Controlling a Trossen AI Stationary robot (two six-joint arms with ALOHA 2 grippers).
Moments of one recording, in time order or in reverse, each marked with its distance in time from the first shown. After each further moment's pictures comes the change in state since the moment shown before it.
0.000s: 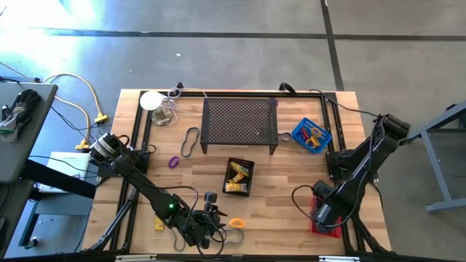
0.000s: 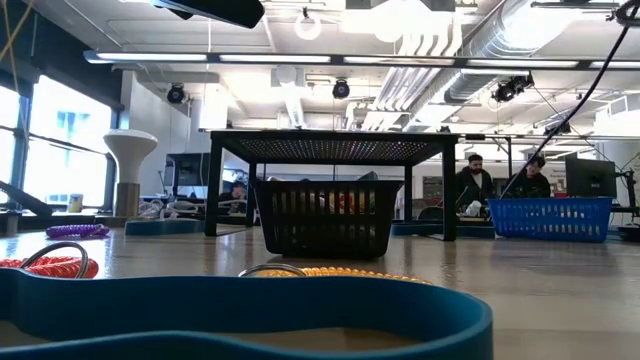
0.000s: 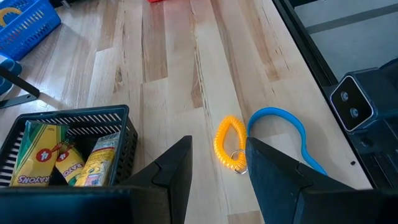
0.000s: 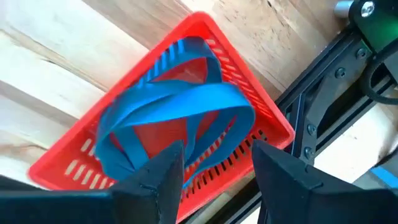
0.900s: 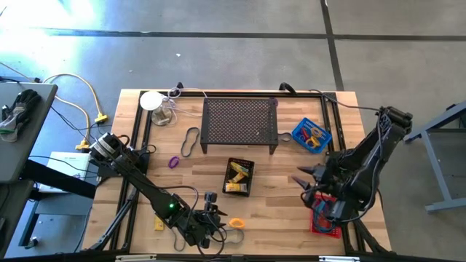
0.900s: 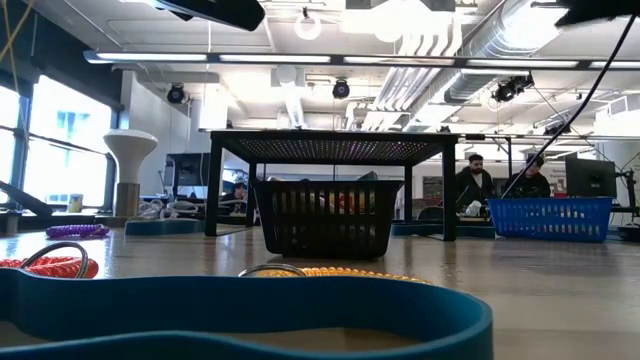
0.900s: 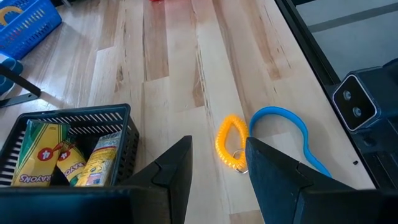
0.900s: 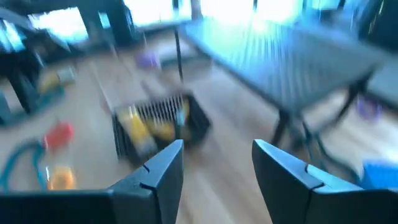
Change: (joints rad) left arm 0.003 0.000 0.000 -0.004 0.000 0.000; right arm 0.062 -0.146 0.000 0.087 1.306 -0.321
